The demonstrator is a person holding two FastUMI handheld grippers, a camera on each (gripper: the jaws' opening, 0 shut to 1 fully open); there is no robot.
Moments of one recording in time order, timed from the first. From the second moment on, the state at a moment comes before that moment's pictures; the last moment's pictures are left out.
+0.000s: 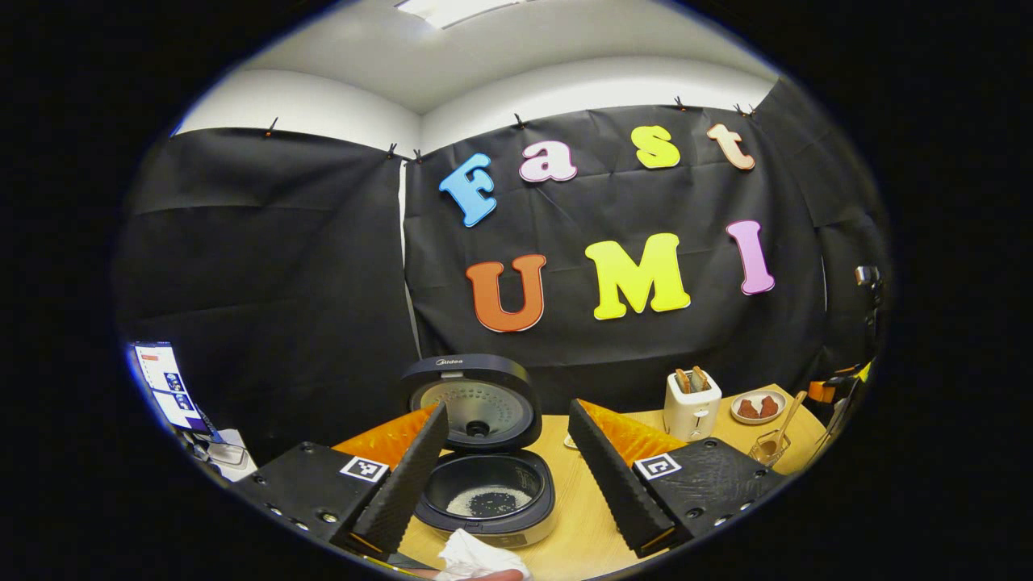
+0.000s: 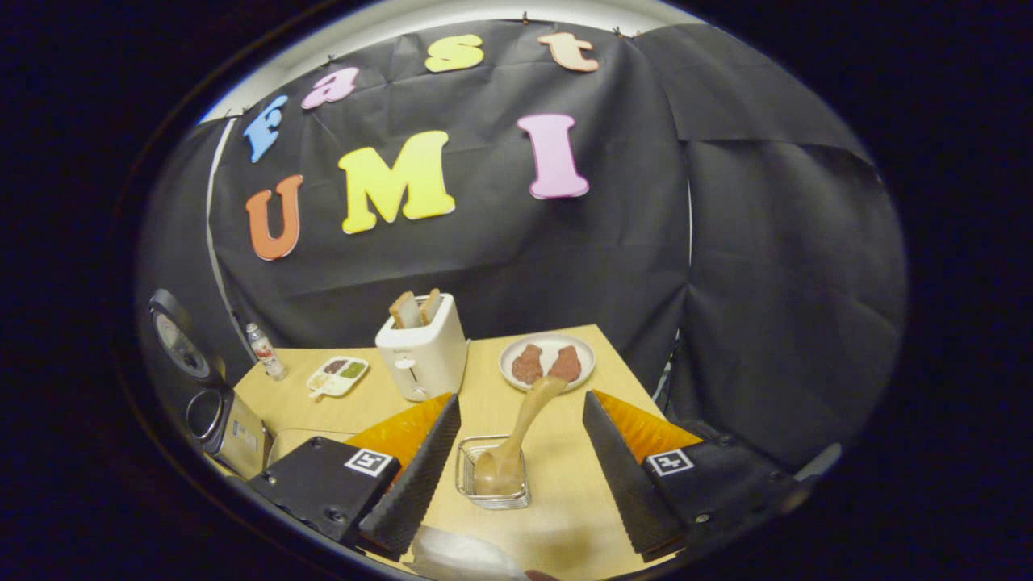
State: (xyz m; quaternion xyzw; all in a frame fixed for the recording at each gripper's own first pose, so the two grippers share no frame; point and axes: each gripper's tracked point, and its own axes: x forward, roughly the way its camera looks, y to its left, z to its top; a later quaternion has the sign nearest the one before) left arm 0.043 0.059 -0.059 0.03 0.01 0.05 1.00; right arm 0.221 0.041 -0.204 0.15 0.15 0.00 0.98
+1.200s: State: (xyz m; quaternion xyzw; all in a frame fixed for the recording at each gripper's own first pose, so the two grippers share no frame) left arm 0.059 0.039 -0.080 0.06 0.03 0.05 1.00; right arm 0.347 0.069 -0.288 0.22 0.21 0.04 0.95
